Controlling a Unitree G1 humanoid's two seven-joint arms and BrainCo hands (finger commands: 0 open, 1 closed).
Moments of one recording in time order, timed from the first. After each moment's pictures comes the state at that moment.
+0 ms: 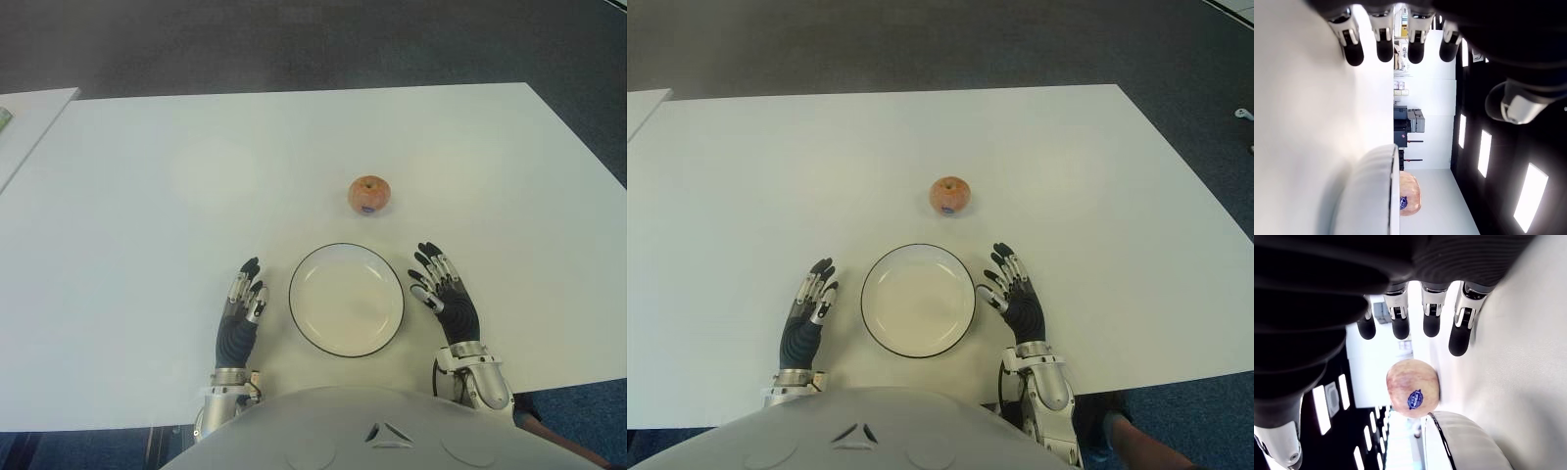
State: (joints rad) left arm 0.71 -0.03 -0.14 0.00 0.04 -0.56 -0.02; right arm 0.55 -0.07 -0.01 -0.12 0.16 -0.26 0.21
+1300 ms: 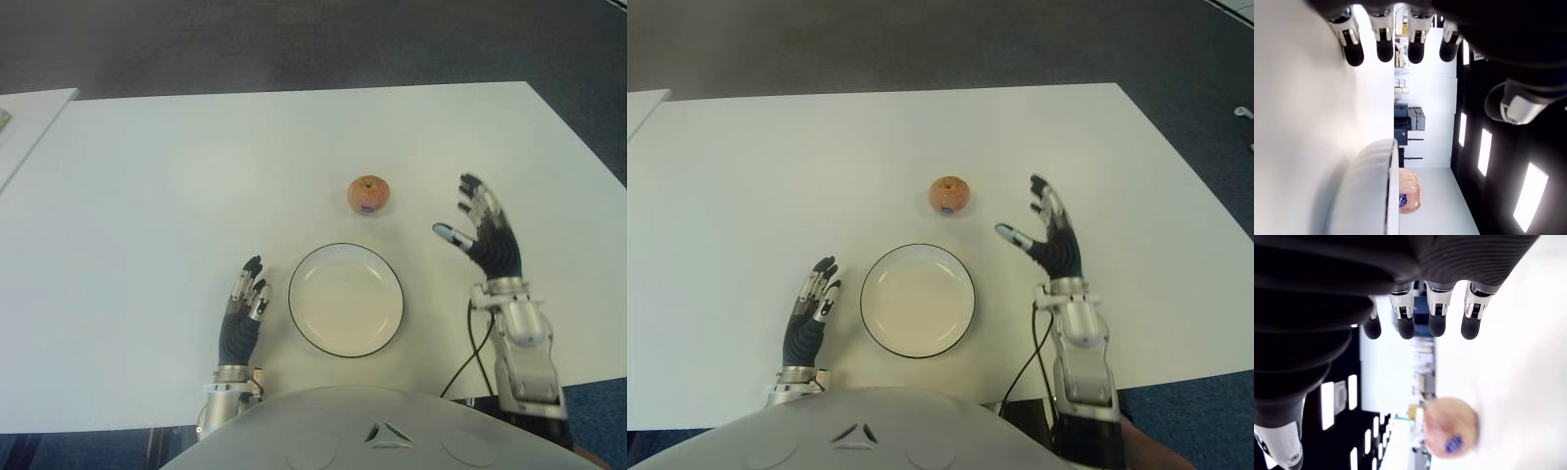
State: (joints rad) left arm 0.70 -0.05 -0.14 0.00 0.04 -0.53 -0.01; right arm 0.20 -0.25 -0.10 -0.25 -0.16 -0.18 0.04
